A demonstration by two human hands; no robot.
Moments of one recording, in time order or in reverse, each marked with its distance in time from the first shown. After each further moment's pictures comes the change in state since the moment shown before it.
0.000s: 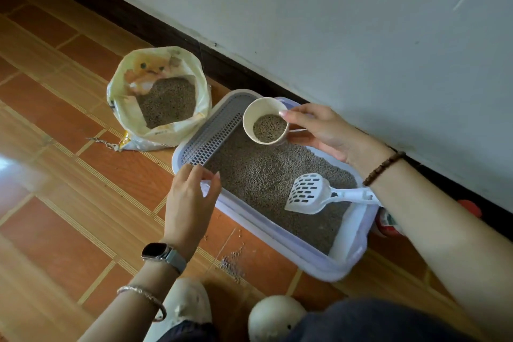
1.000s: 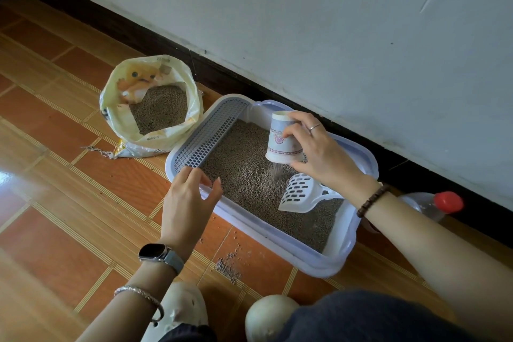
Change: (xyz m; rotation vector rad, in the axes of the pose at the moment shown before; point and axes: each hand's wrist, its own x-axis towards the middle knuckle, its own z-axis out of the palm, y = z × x) left_hand -0.001 0.007 0.001 0.021 -0.010 0.077; right_hand -0.022 0.058 -0.022 -1.229 0.228 -0.844
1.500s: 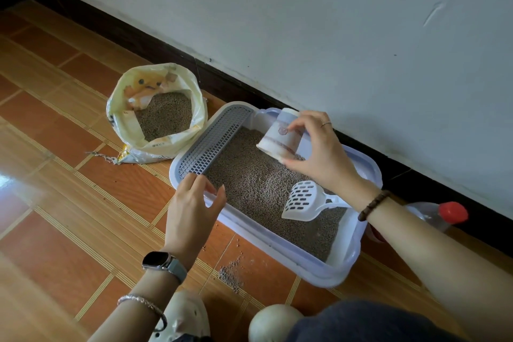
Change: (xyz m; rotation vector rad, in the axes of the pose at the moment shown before) left_hand 0.001 0.000 -0.002 -0.017 0.000 -0.002; right_hand 0.016 -0.011 -0.005 0.283 0.131 0.214
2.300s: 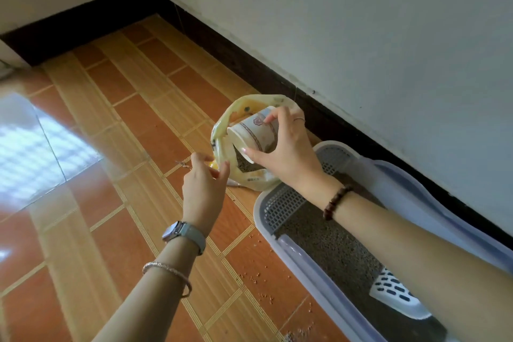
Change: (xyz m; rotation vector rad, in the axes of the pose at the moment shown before) left_hand 0.104 -0.104 -0.070 -0.174 0.197 -0.605; right_hand 0.154 -0.136 0.151 0.197 -0.084 -0.093
